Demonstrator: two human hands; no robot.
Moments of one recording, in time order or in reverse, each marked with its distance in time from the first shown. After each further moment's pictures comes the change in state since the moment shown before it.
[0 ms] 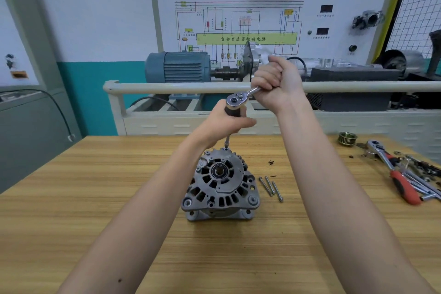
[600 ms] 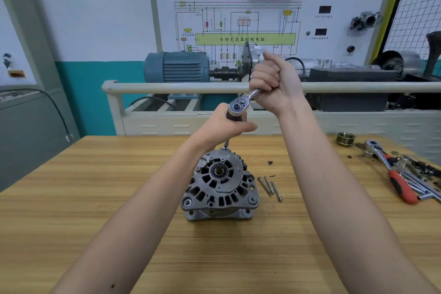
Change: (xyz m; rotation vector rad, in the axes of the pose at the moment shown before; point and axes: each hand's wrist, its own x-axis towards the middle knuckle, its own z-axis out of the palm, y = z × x) left_hand -0.003 -0.004 0.001 0.034 -0.020 -0.006; right_hand 0.001 -0.002 -0.004 -0.064 -0.129 0.105
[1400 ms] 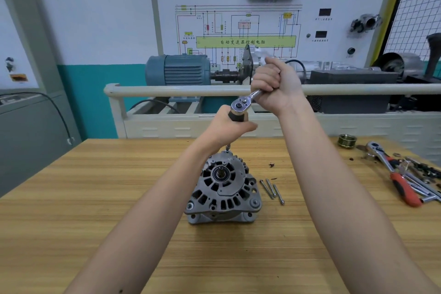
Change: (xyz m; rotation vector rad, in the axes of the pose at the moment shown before) left_hand 0.005 -0.001 0.006 0.017 0.074 -0.051; right_hand 0.005 -0.003 0.001 0.043 0.060 -0.005
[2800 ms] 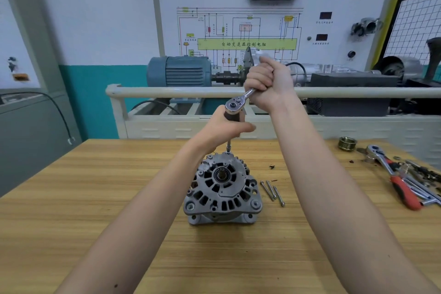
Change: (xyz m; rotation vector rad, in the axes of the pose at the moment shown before) left_hand -0.002 0.003 -0.012 -0.046 -0.014 0.000; right_hand 0.007 0.012 0.012 -0.013 0.039 -0.047
